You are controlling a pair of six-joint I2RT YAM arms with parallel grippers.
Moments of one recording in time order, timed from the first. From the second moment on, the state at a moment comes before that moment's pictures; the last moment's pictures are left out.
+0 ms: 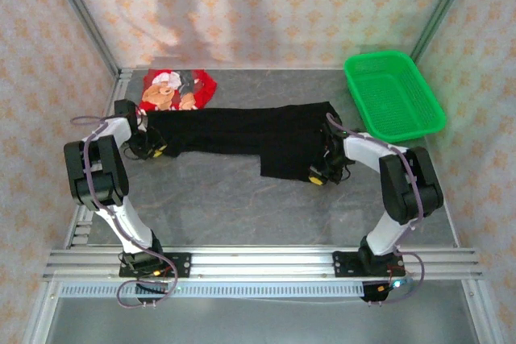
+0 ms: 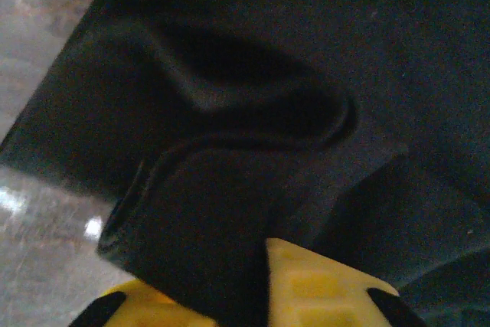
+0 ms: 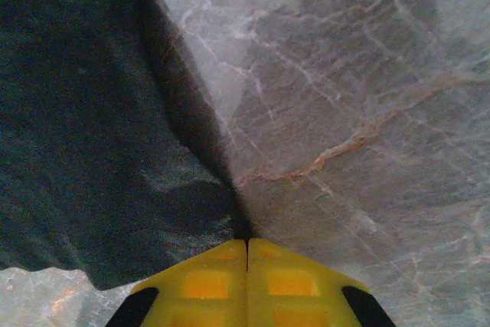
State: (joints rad) left arm 0.32 1.81 1.14 -0.66 0.31 -0.51; right arm 0.29 1.68 0.95 -0.74 -0.32 0.79
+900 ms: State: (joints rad) left arm 0.45 1.69 1.01 -0.47 0.37 -0.71; right arm 0.29 1.68 0.95 -0.77 -0.29 0.75
